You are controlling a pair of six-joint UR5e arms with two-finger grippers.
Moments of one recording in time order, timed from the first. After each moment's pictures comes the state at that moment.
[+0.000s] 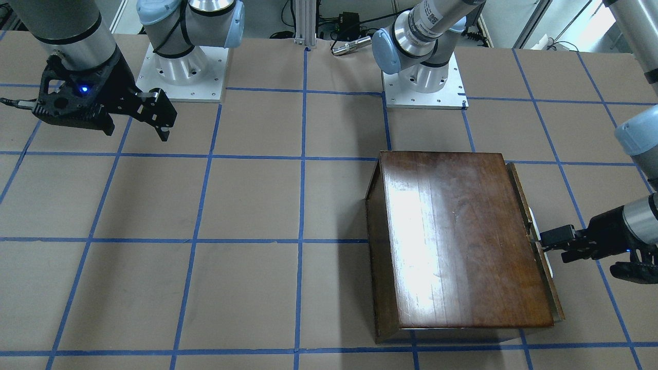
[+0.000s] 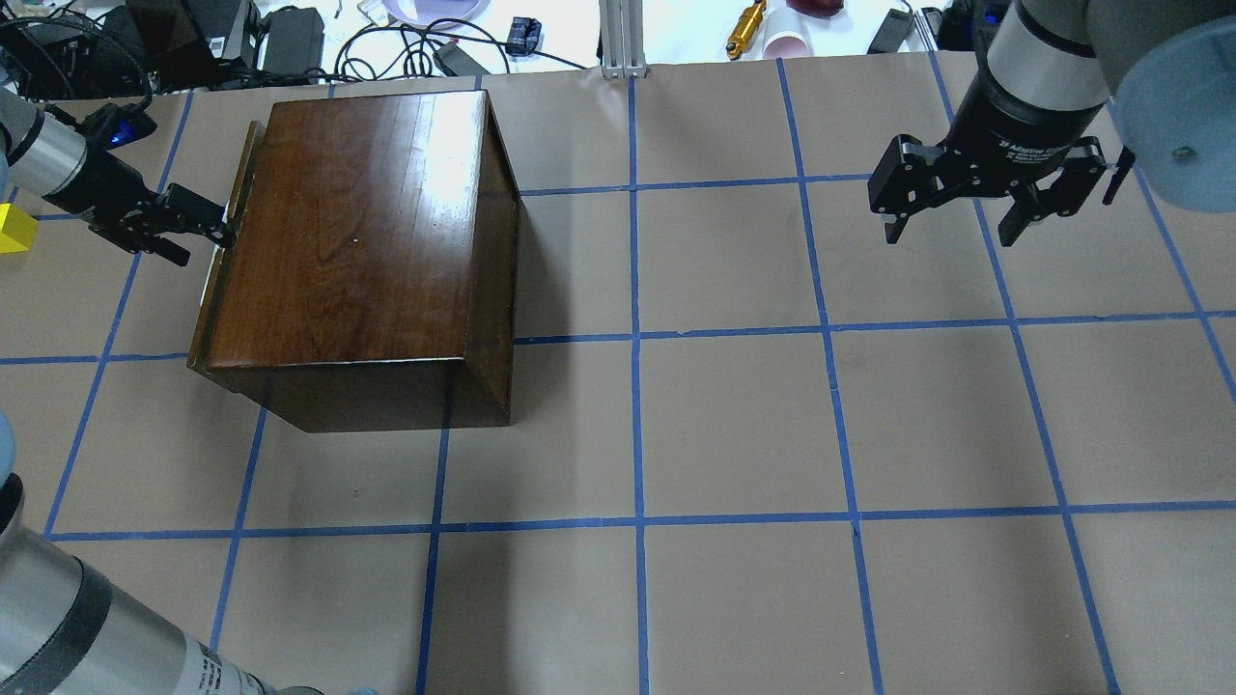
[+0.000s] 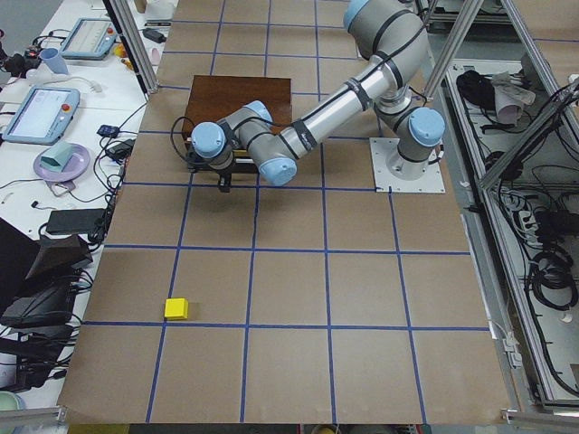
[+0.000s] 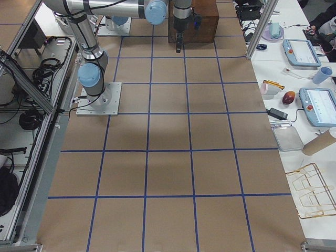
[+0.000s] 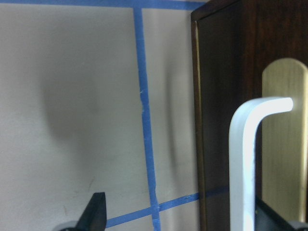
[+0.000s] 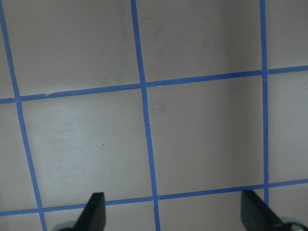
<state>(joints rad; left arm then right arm) -1.03 -2.06 -1.47 -1.37 1.29 0.64 1.52 -1.59 1.63 -1.60 -1.59 0.04</state>
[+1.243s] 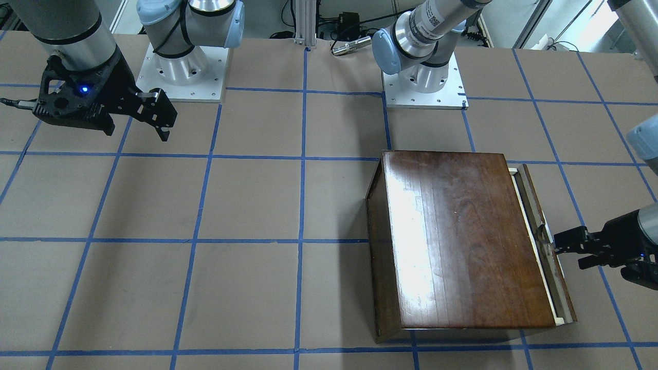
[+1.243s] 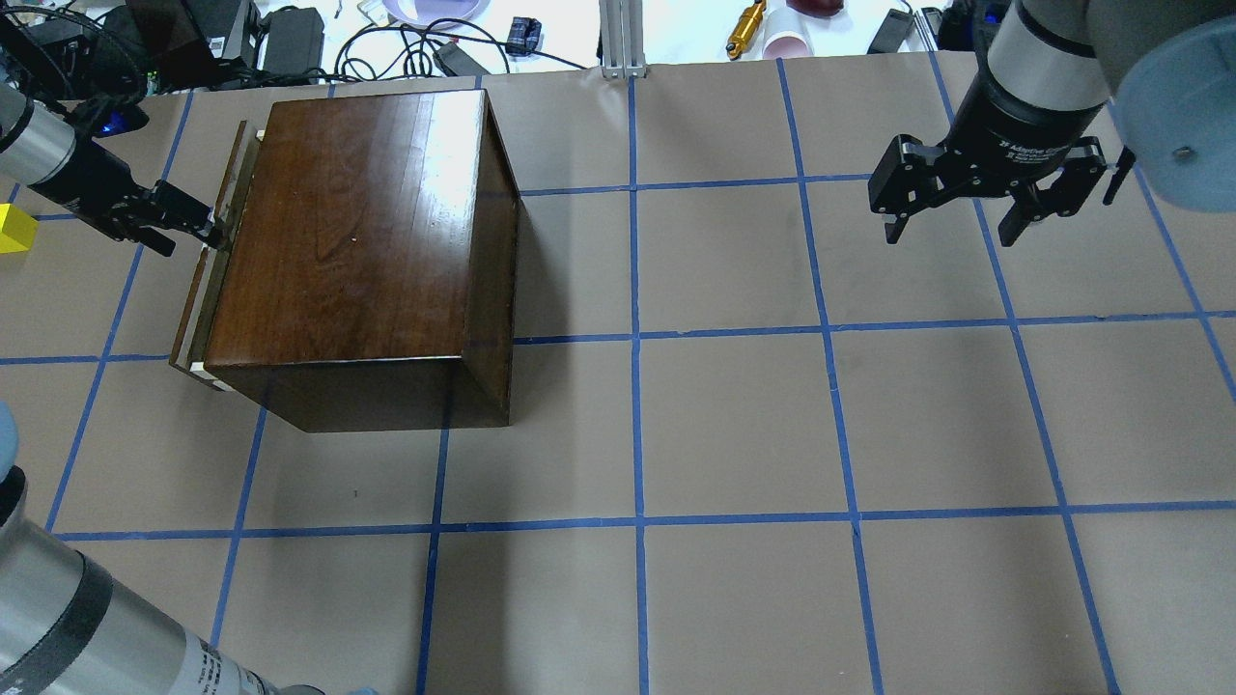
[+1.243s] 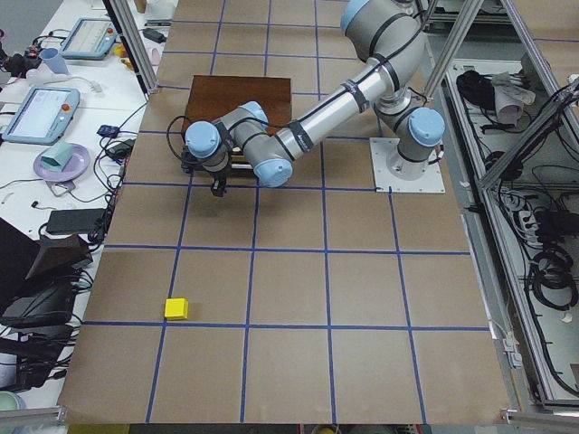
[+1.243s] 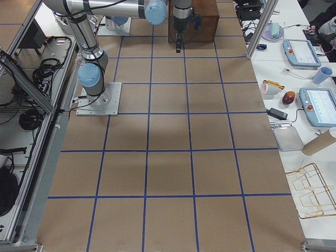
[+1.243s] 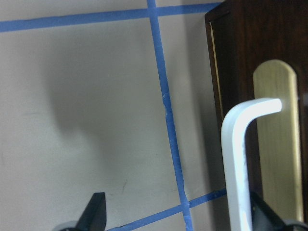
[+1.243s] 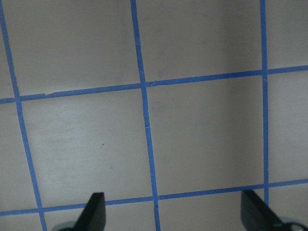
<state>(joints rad) -1.02 -2.09 -1.42 -1.38 1.33 0.75 1.52 -1.59 1.63 -1.60 -1.59 0.04</state>
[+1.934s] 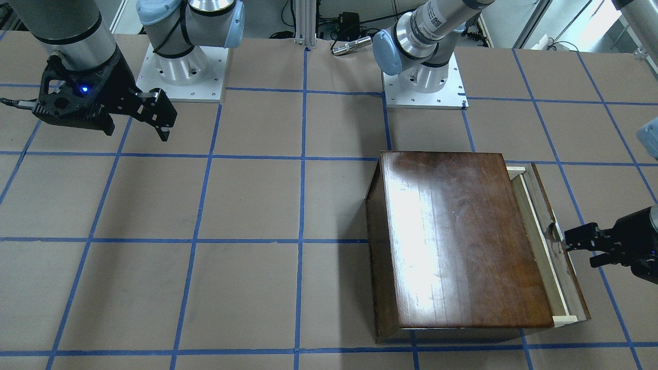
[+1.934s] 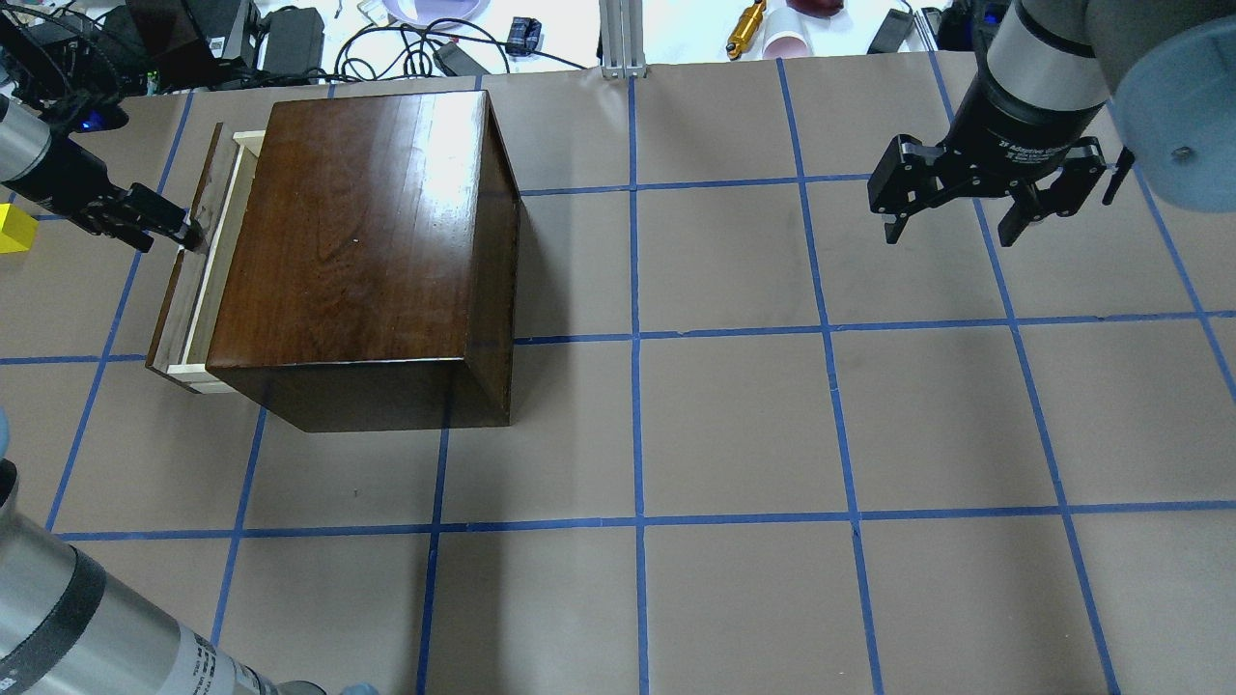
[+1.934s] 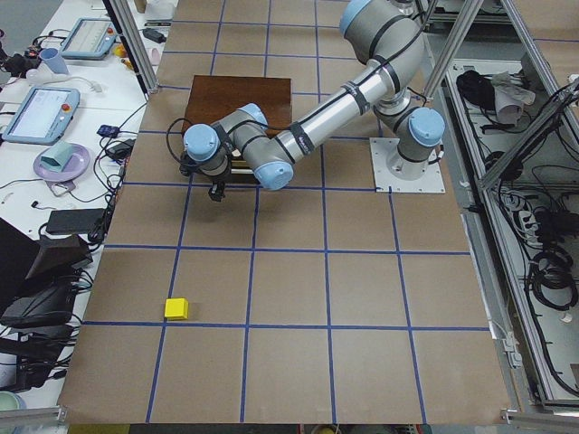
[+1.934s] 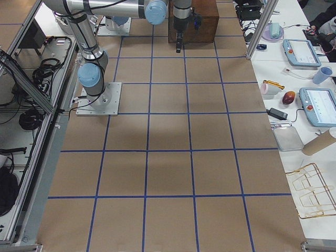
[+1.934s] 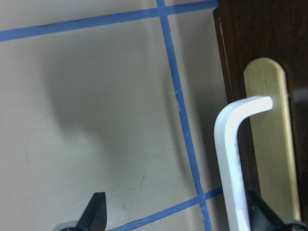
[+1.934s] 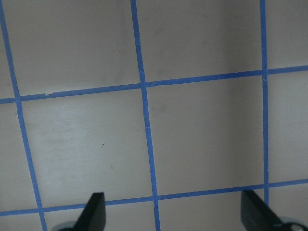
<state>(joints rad) -1.00 -2.09 -1.40 -1.39 1.36 0.81 1.52 -1.59 1.63 -1.60 -1.59 0.04</state>
